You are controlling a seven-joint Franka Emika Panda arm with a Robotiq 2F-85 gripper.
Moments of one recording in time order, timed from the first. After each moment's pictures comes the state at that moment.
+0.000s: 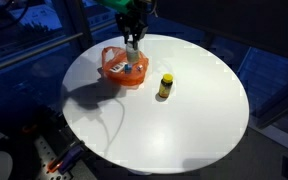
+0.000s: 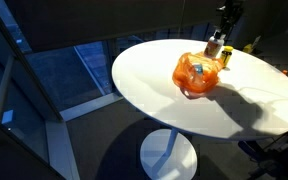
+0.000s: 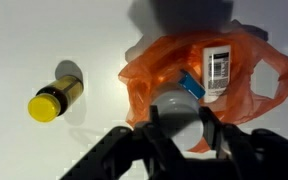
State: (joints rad) arm -0.02 0.20 -0.01 -2.09 0.02 2.27 -0.02
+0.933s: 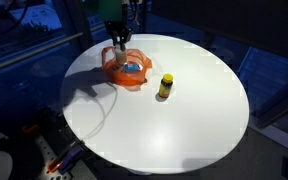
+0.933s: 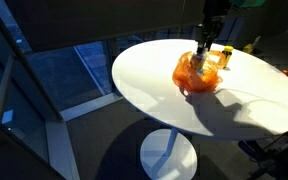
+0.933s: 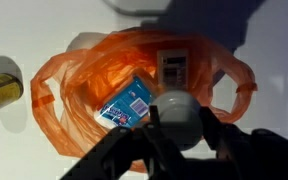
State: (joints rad) arm 0.07 0.31 0.04 -2.05 0.02 2.30 0.06
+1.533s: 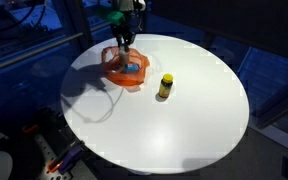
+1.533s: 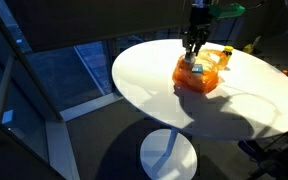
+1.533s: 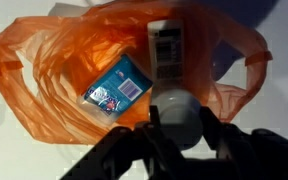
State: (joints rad) arm 0.09 0.46 0.03 -1.90 0.02 2.30 0.12
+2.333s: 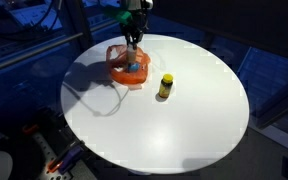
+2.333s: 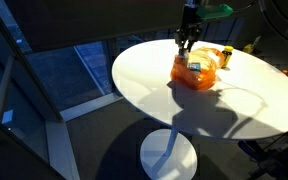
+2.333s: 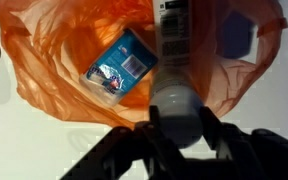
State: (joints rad) arm 0.10 0.56 0.00 -1.75 0.00 2.30 0.18
